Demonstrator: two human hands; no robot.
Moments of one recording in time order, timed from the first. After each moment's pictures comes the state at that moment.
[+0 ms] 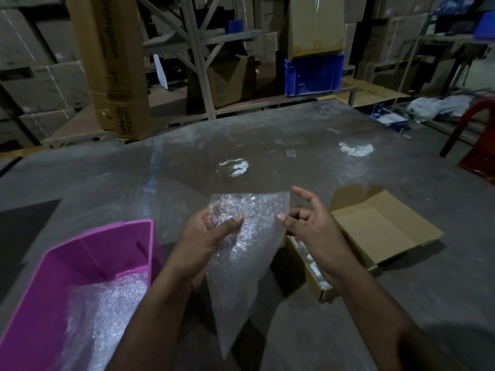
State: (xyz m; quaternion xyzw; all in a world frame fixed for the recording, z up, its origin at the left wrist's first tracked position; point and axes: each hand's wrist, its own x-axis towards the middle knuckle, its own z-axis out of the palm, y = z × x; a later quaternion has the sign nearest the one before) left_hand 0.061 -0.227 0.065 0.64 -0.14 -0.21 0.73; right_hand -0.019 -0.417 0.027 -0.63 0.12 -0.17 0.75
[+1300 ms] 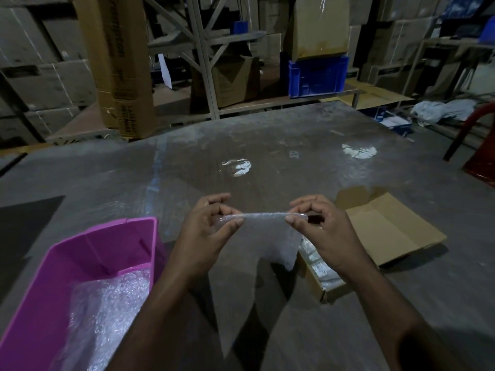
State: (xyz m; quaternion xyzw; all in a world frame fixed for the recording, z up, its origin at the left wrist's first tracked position) left_hand 0.072 -0.214 0.063 0.81 -0.29 -0.02 0.50; right_hand -0.027 -0.433 0.033 -0.79 0.08 -0.25 0.56
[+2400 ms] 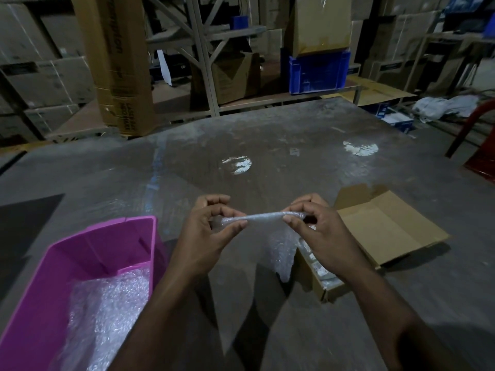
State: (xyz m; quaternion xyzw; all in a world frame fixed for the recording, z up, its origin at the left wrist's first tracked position) left_hand 0.074 -0.218 0.056 0.80 -0.27 -0.01 0.53; right_hand -0.023 -0.431 0.031 -0.82 0.07 -0.20 0.53
